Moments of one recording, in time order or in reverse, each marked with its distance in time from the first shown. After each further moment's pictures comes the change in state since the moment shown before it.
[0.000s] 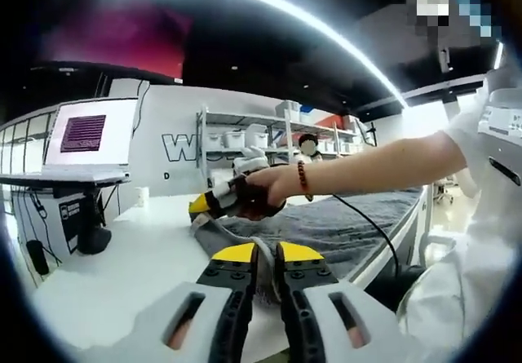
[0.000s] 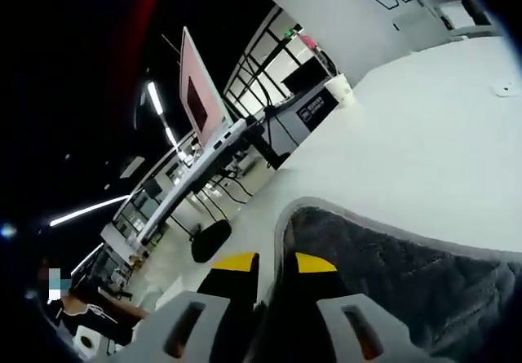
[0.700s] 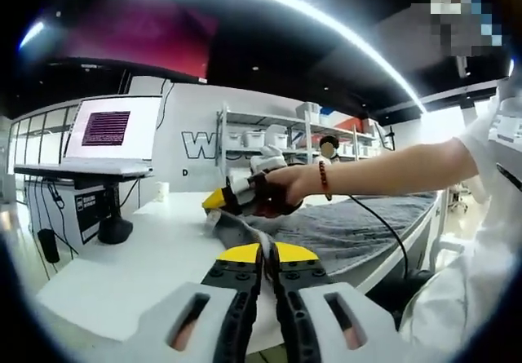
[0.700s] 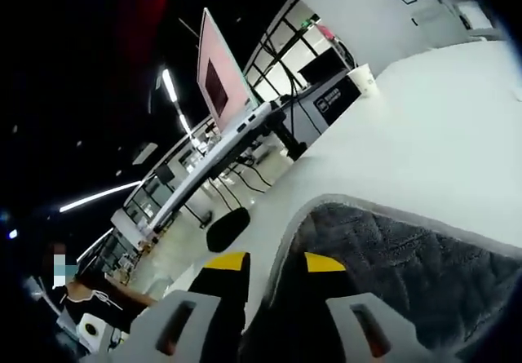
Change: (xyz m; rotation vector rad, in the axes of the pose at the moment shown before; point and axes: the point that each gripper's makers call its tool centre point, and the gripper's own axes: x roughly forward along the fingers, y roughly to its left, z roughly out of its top) left arm -0.004 0.026 0.002 -0.111 -0.041 0.143; right arm 0.001 0.007 -0.025 -0.068 0.130 0.032
